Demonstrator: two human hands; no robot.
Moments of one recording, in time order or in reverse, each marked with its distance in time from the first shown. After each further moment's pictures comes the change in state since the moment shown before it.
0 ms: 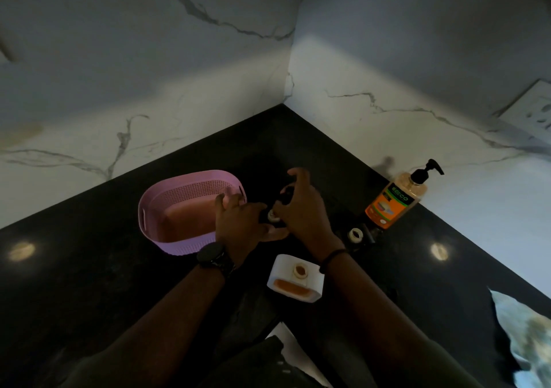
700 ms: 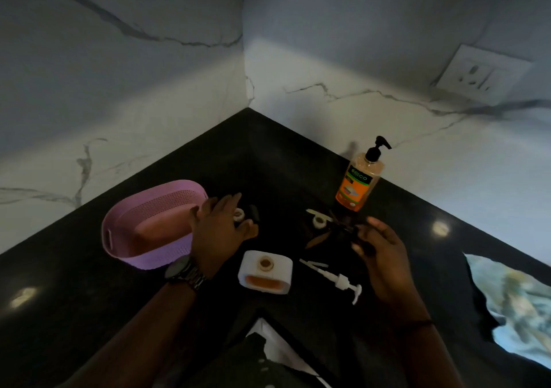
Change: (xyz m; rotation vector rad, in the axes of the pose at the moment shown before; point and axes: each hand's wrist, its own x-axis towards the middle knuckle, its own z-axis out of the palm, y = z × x) left_hand -0.012 0.047 0.002 -0.110 0.098 -0.045; right_hand -0.126 0.154 -0.116 1.077 0.391 0.498
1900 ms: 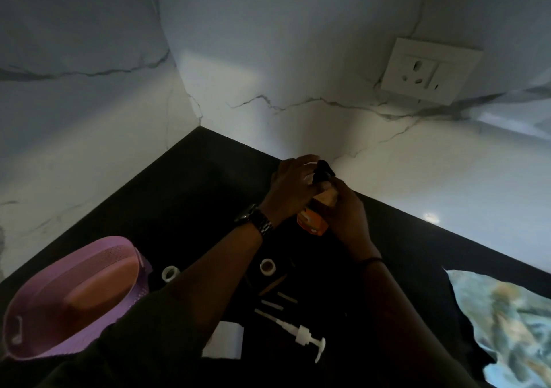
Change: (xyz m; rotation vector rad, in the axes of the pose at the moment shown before) left_hand 0.182 0.240 0.068 -0.321 -0.088 0.460; right_hand 0.158 -0.068 0.005 -0.817 -0.008 -0.432
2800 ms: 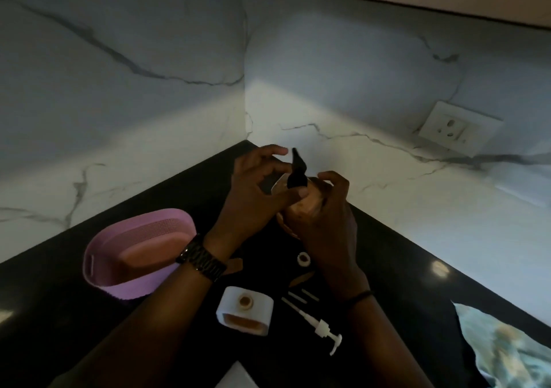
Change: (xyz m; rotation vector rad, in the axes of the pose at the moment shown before) left_hand -0.189 0.019 -0.140 -0.217 0.490 0.110; right_hand -0.136 -0.164 0.036 0.003 0.089 -0.422
